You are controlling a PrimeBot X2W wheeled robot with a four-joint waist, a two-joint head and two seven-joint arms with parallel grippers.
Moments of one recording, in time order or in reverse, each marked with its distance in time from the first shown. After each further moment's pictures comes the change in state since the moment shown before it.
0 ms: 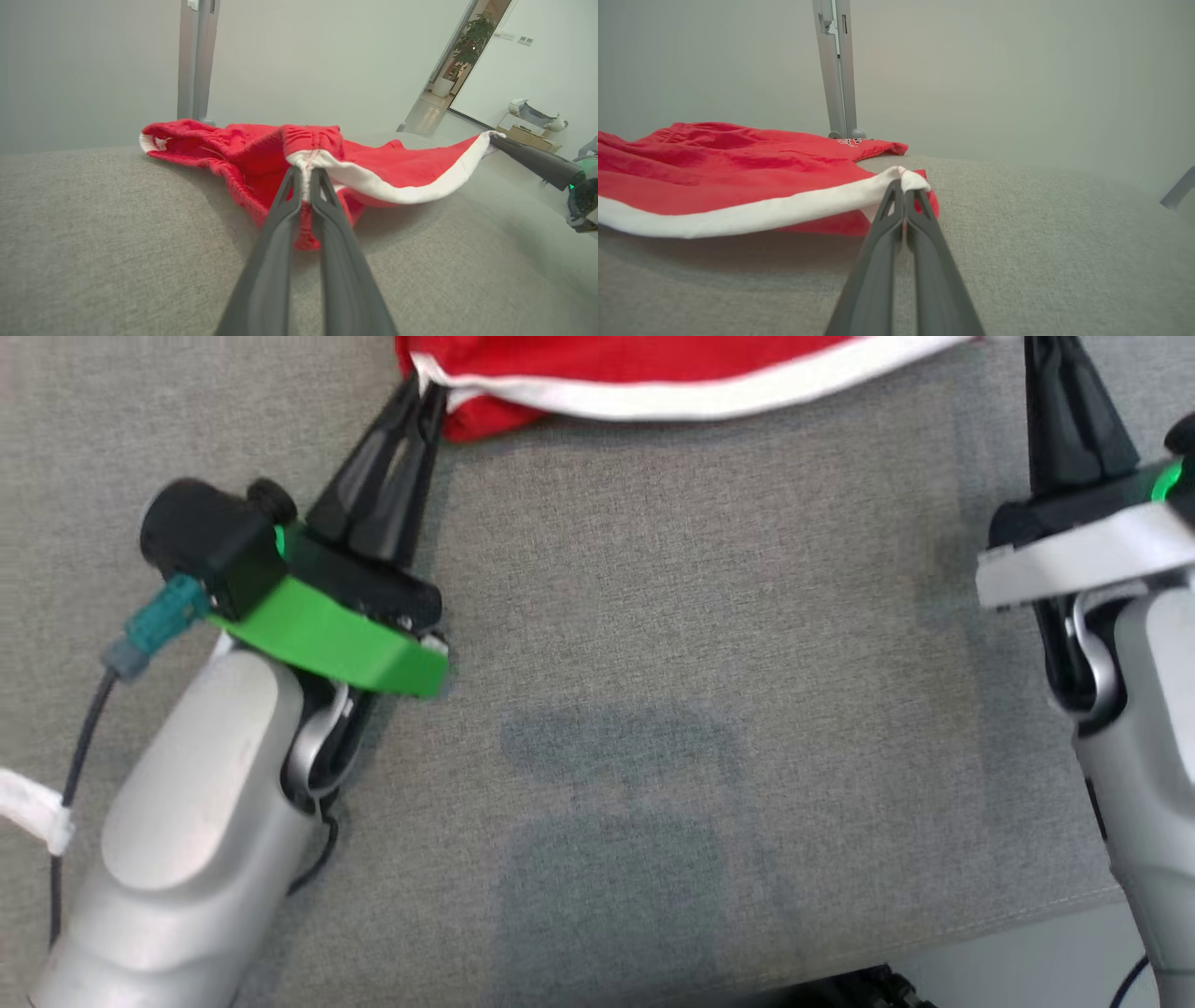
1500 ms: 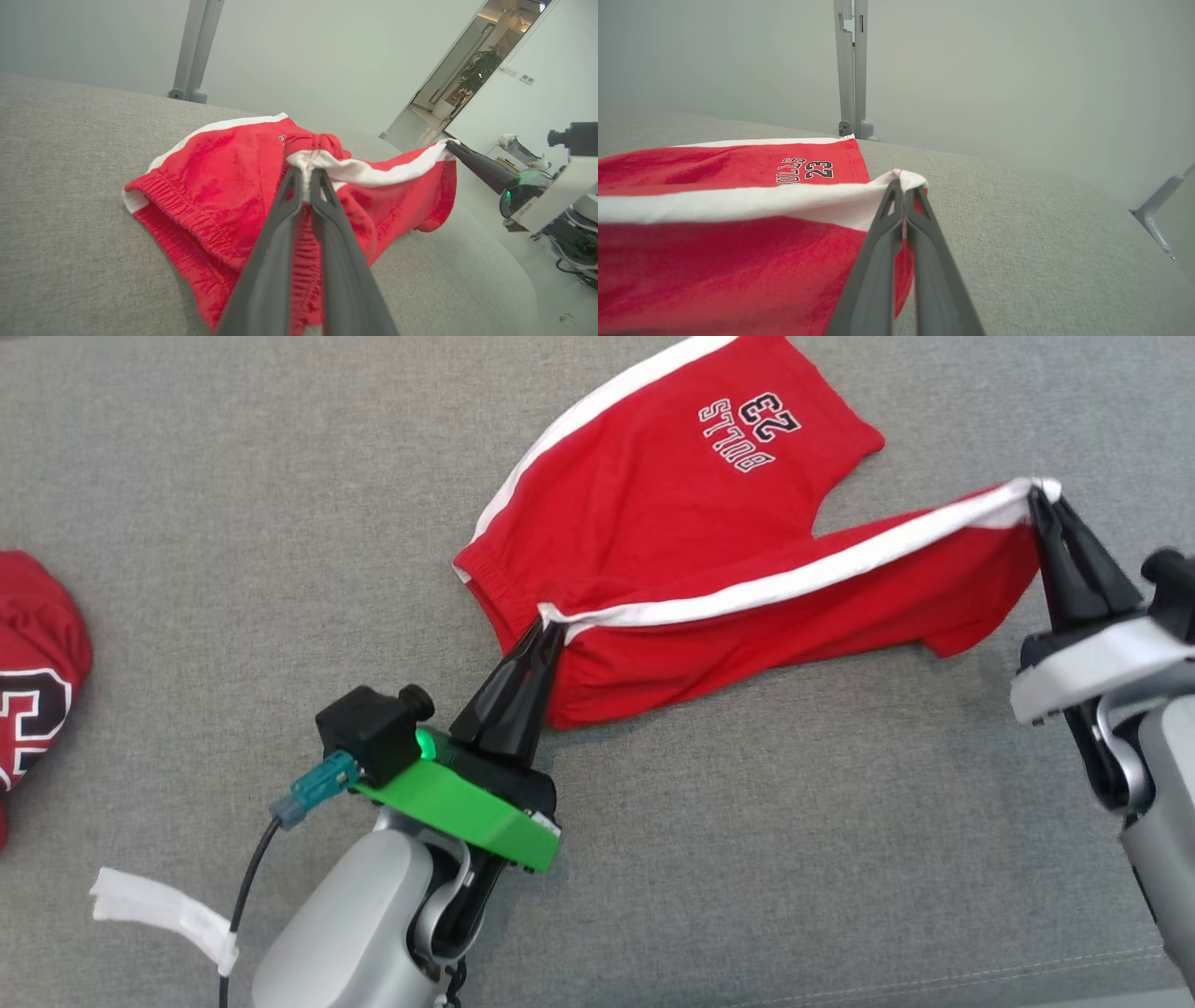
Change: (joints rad) left arm 0.350 -0.160 -0.034 -0.007 -0.050 0.000 0.000; right arm 0.240 -0.108 0.011 0.049 0.002 0.000 0.037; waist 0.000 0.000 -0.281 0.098
